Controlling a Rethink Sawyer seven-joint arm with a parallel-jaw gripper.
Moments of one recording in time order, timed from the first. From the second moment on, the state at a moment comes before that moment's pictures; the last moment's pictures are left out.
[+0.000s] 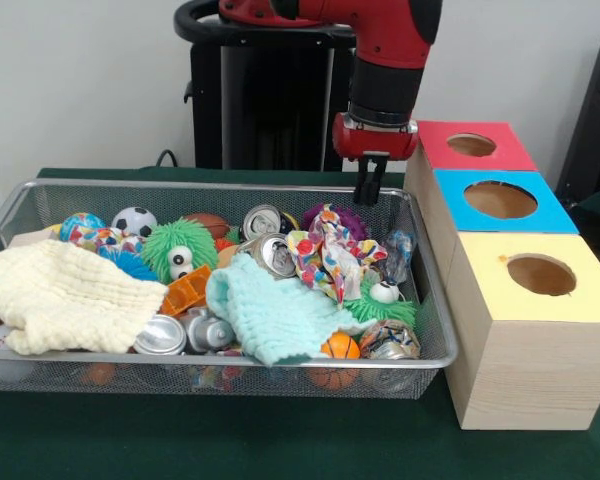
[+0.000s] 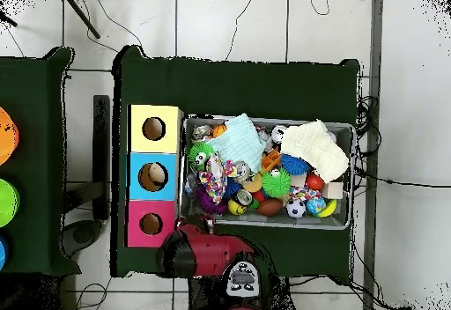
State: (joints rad) arm -0.02 -0.57 -0.10 2.07 -0.11 -0.04 1.67
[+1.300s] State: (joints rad) arm -0.18 -0.58 -0.07 2.10 -0.15 -0.04 1.67
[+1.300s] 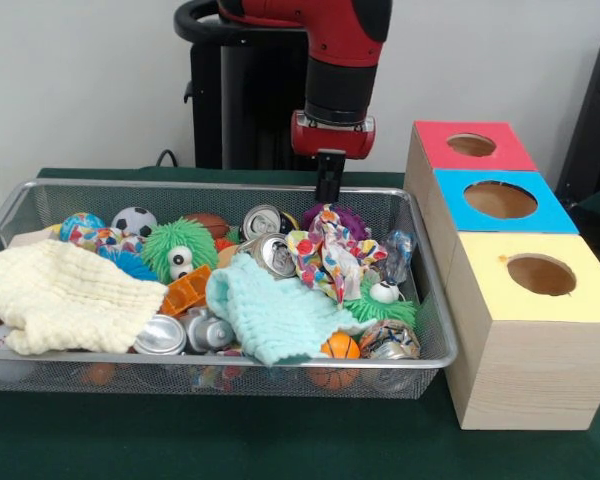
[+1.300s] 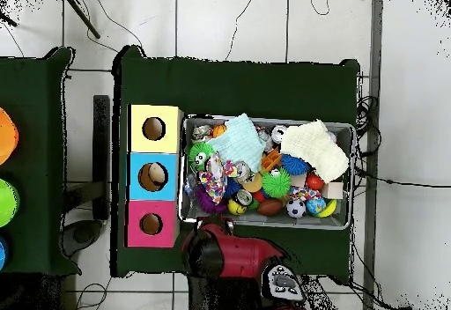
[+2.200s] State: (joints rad) arm -0.14 -0.59 -0.10 2.10 -0.15 -0.05 1.67
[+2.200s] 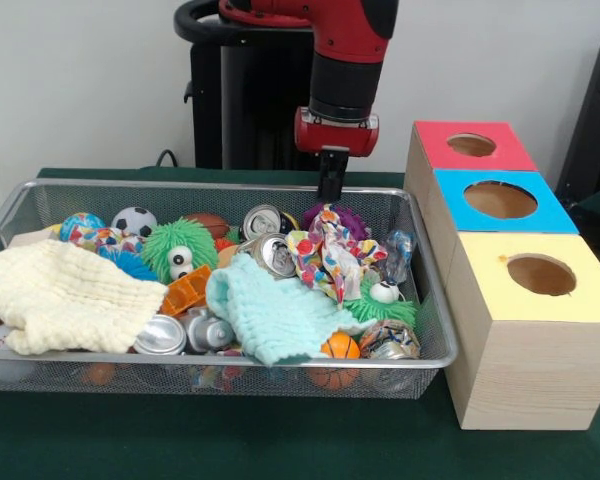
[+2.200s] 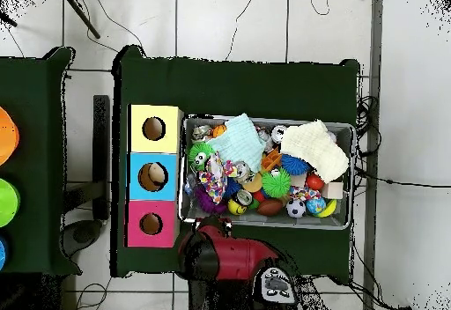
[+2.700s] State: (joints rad) arm -0.09 -0.61 -0.12 2.11 -0.15 -0.05 1.67
